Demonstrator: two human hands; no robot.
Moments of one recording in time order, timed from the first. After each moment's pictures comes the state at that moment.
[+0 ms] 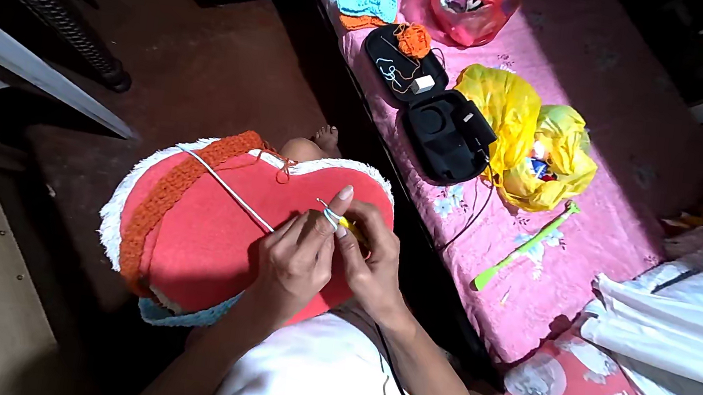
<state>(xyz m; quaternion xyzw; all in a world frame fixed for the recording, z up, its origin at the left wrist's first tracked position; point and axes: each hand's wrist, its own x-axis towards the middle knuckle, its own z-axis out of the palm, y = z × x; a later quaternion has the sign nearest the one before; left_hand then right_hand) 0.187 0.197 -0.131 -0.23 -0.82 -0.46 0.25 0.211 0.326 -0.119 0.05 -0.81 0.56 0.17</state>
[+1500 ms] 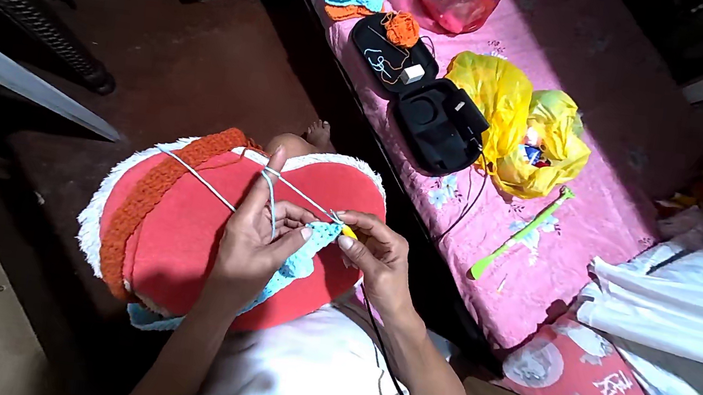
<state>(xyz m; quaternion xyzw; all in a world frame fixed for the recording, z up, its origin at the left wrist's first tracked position) 0.176 0.167 -0.101 -0.09 -0.64 -0.75 -0.13 0.229 0.343 -0.119 0.03 -0.63 0.77 0.09</state>
